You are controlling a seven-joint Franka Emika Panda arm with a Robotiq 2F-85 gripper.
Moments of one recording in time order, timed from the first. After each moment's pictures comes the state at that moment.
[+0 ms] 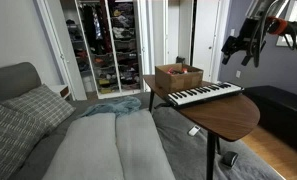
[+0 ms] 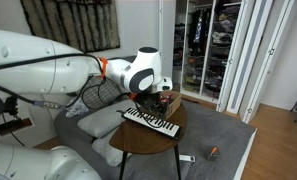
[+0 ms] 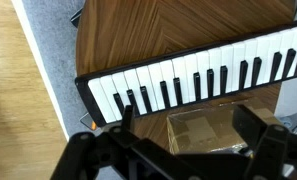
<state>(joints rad) -0.04 -0.62 -0.09 -2.55 0.07 2.21 0.04</state>
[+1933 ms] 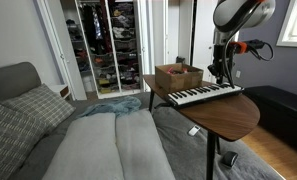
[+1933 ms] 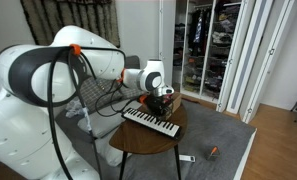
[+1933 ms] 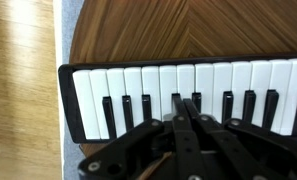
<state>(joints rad) -0.03 -0.21 0.00 -2.33 -0.09 2.15 0.05</state>
